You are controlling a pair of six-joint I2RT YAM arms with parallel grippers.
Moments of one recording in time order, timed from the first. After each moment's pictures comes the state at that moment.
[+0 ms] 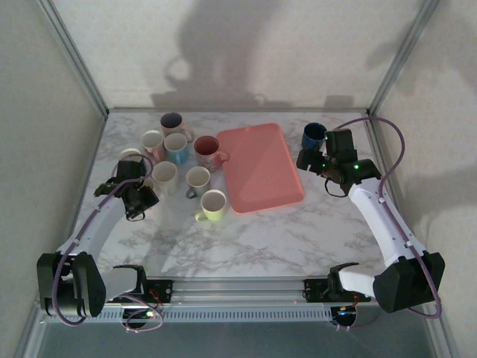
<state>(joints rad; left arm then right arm) 0.03 1.18 0.79 -0.78 -0.05 -0.64 0.26 1.23 1.15 -0.76 0.06 0.43</state>
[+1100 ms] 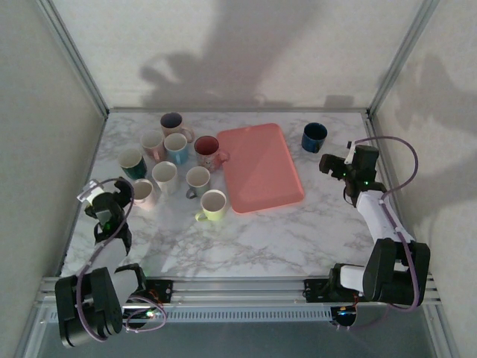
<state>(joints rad) 0.32 1.02 0.18 0.54 -0.23 -0.45 -0.08 1.26 0.78 -0.15 -0.07 0.17</state>
